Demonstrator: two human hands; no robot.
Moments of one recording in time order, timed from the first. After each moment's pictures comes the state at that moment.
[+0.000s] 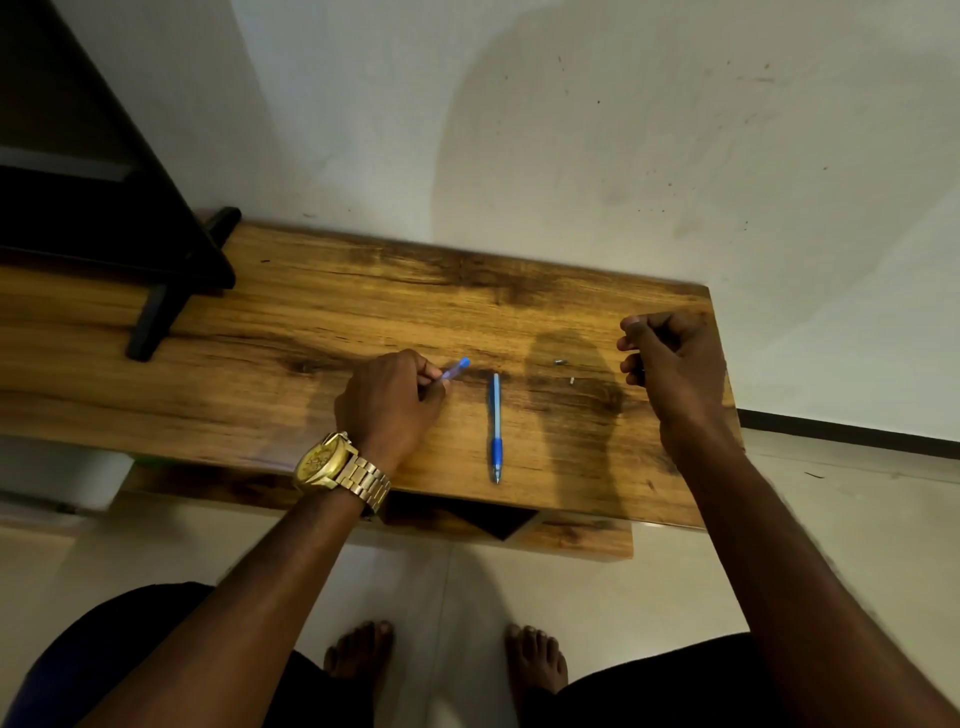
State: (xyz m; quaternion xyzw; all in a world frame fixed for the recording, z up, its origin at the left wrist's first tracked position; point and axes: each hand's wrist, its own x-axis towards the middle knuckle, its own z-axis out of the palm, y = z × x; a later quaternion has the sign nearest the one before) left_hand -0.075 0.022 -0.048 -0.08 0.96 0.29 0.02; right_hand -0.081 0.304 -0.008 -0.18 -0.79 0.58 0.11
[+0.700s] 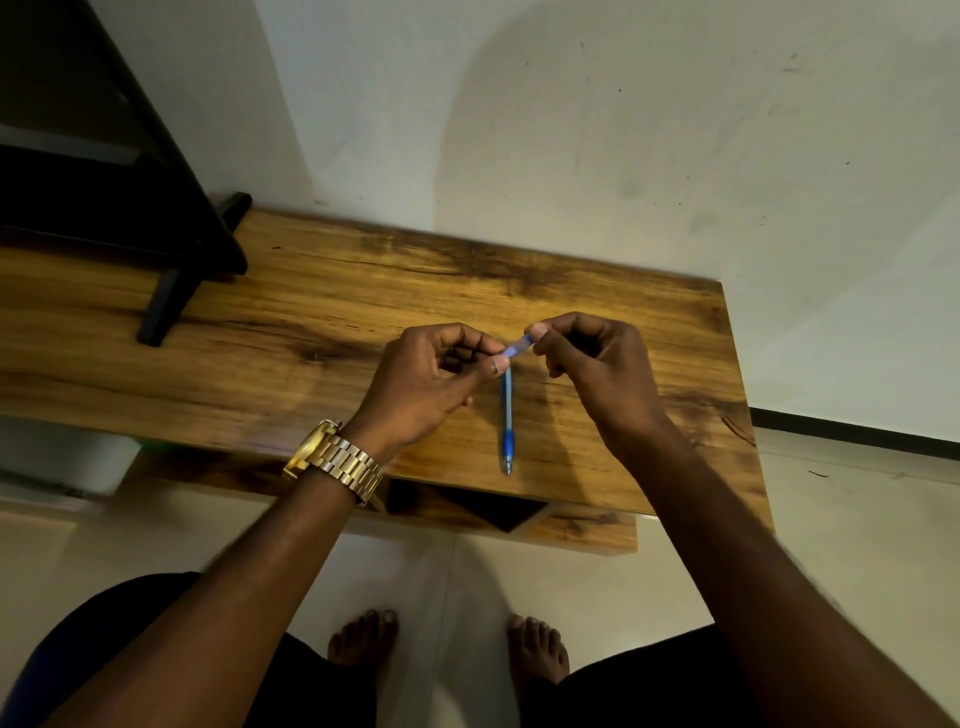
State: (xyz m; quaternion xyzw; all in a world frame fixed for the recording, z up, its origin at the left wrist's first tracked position) left_hand -0.068 0.023 -0.027 0.05 0.79 0.60 0.08; right_hand -0.075 0.243 -0.017 0.01 -0.78 0.63 -0.01
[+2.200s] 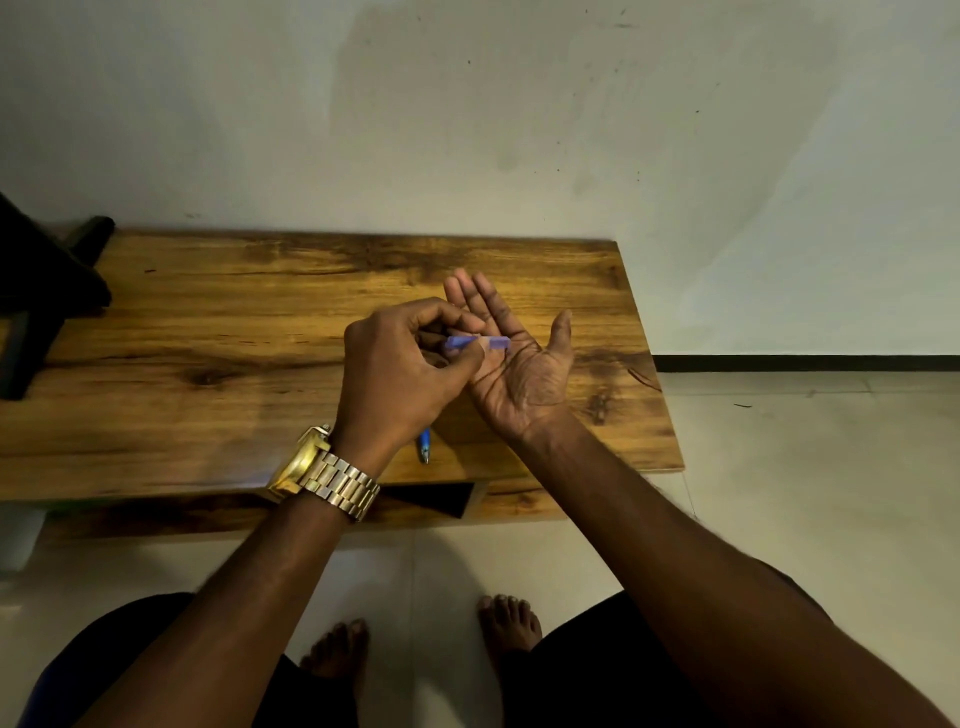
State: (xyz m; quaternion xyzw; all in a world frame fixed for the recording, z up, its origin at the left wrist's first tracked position) left_hand -0.054 0.101 0.009 0.12 0.86 0.50 -0.07; right_hand -0.070 0.242 -0.038 -0.07 -0.12 0.99 -0.07
